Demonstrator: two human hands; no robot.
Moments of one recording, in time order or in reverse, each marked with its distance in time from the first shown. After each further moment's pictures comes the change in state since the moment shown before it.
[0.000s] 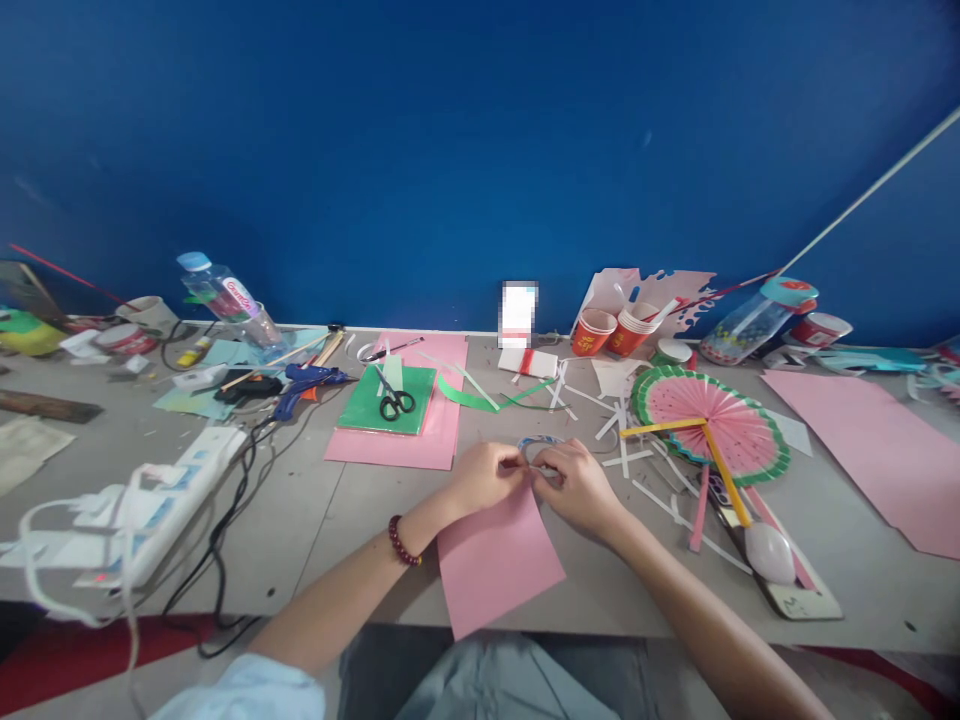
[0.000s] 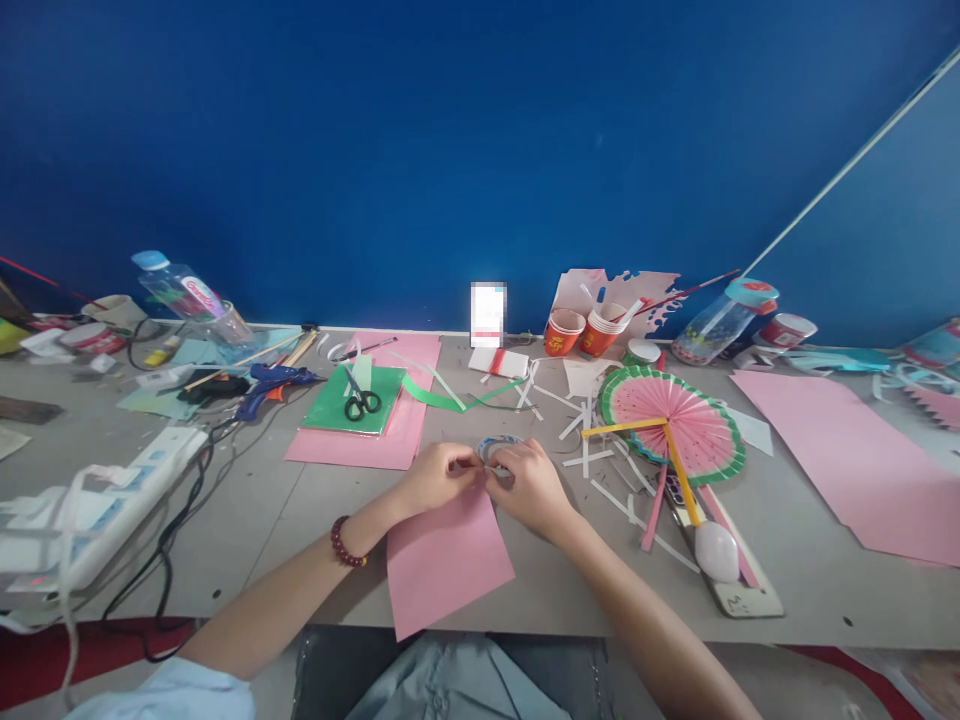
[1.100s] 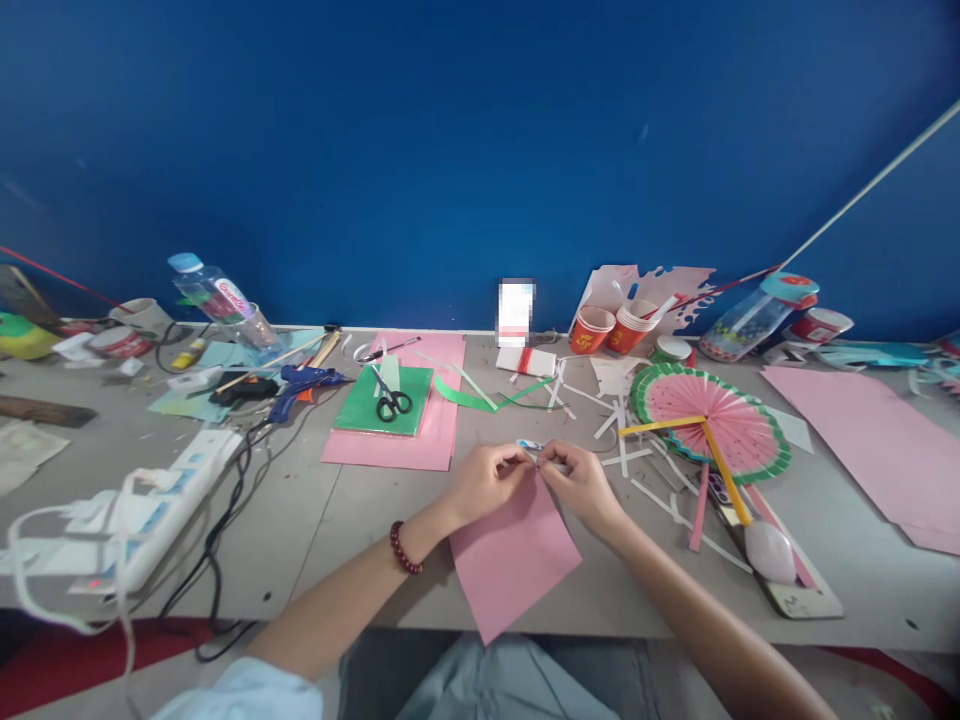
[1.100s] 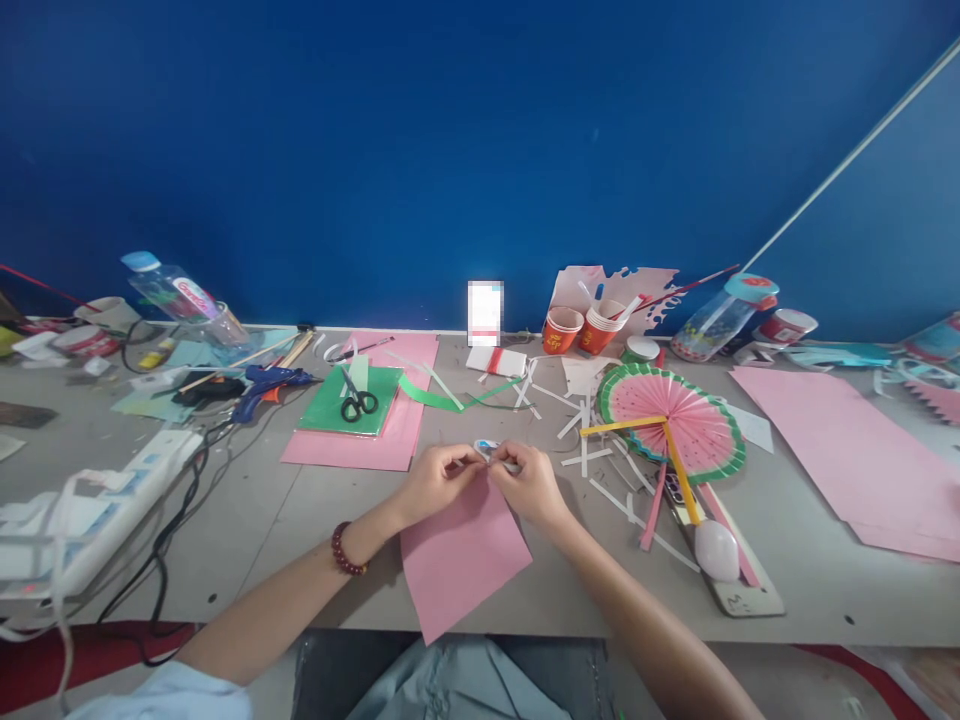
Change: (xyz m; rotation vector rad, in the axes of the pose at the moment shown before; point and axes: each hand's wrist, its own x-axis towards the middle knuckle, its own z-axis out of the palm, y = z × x) left_hand -0.002 0.004 0.009 -0.226 0.104 0.102; right_hand 0.000 -0.009 0.000 0.430 0.118 0.338
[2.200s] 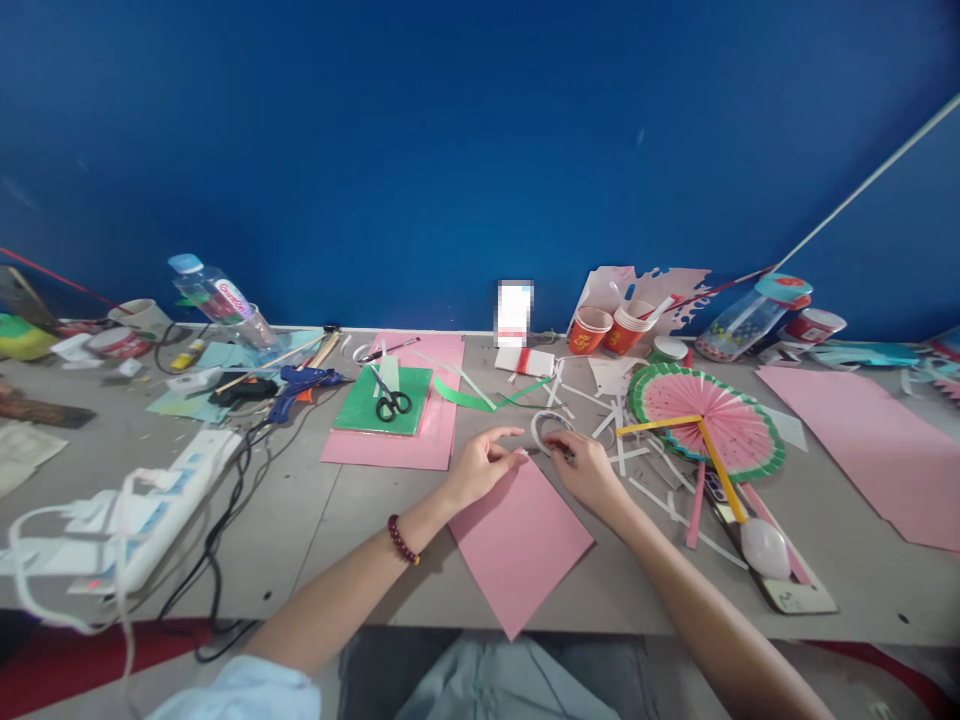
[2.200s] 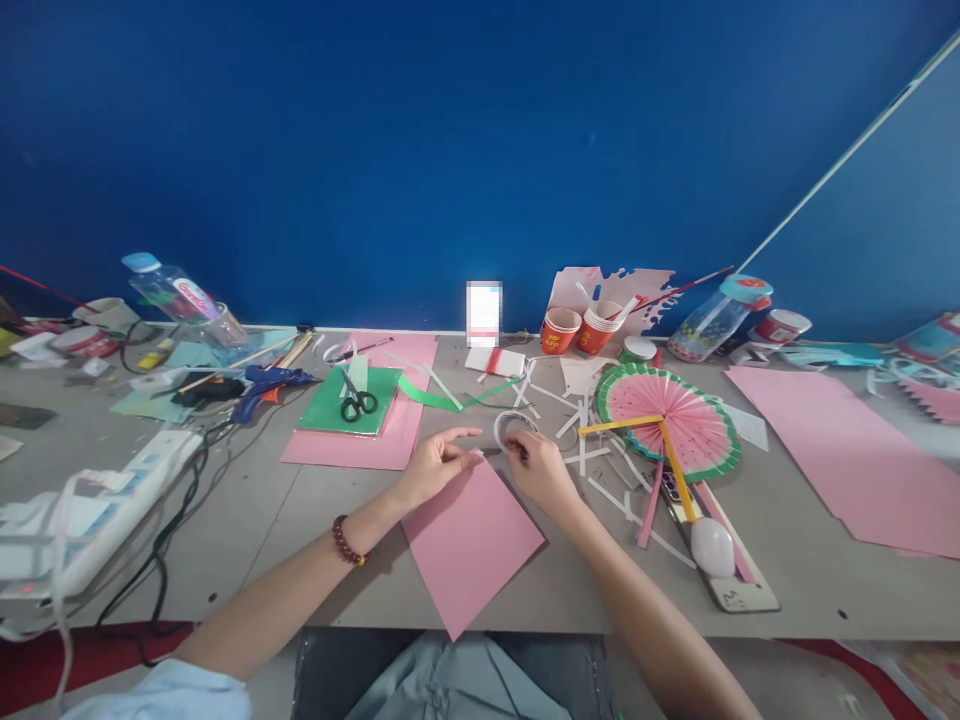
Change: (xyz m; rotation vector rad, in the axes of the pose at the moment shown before) left_hand 0.008 -0.017 -0.004 -0.249 0.030 -0.273; right_hand 0.019 0.042 -0.008 -0.250 0.068 -0.217
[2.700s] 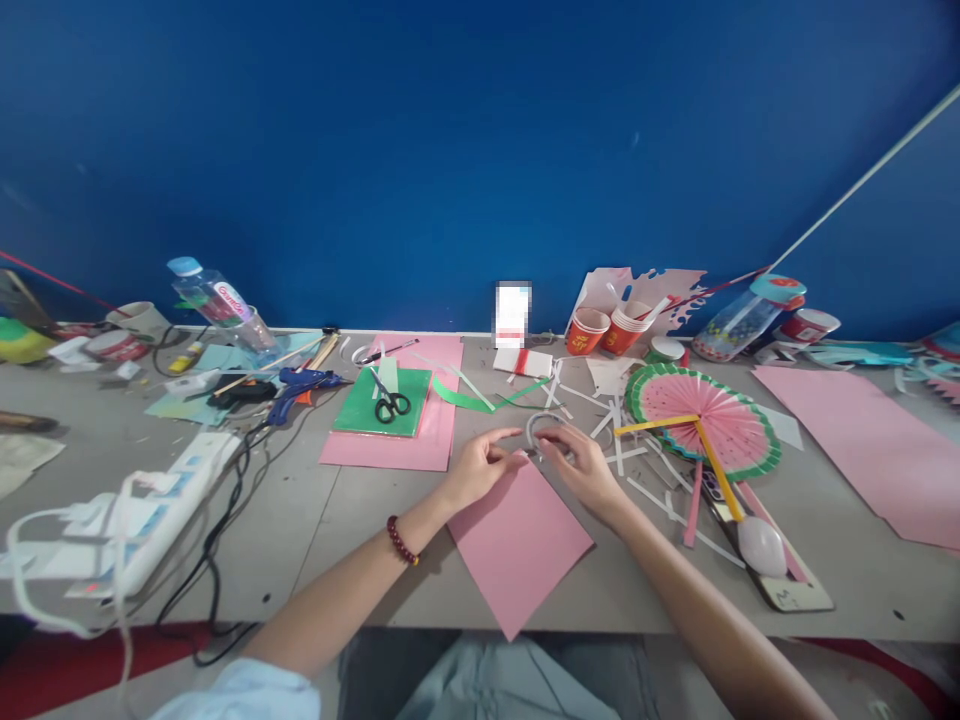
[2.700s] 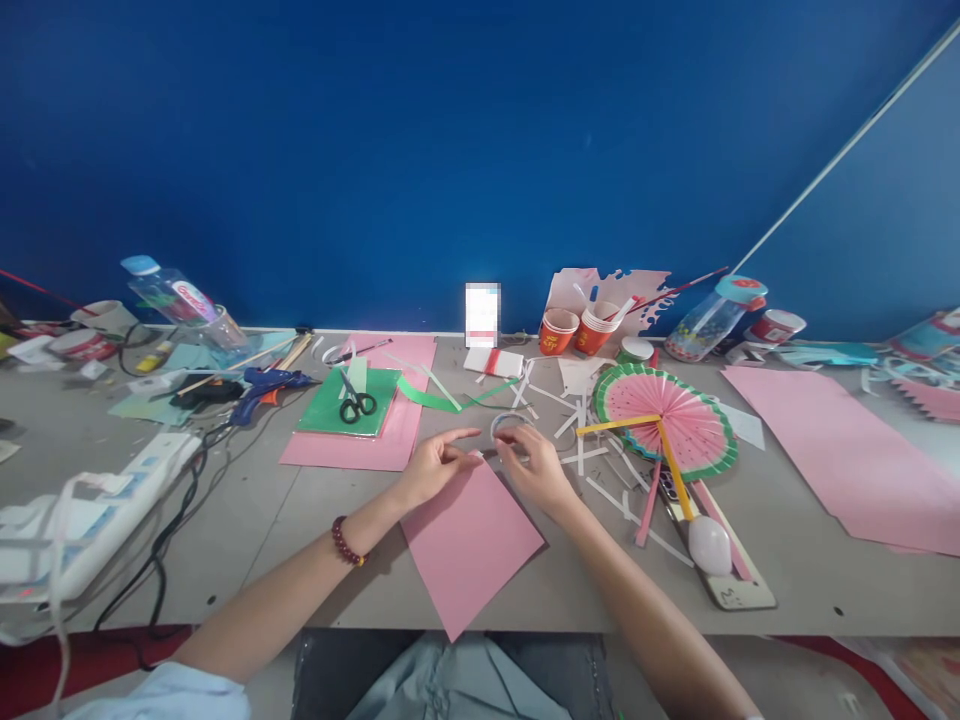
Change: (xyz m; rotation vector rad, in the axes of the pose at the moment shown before) left_hand 0.000 0.001 0.001 -0.064 -0.035 -0.004; right_hand 0.001 -0.021 -0.011 0.261 -0.016 0.029
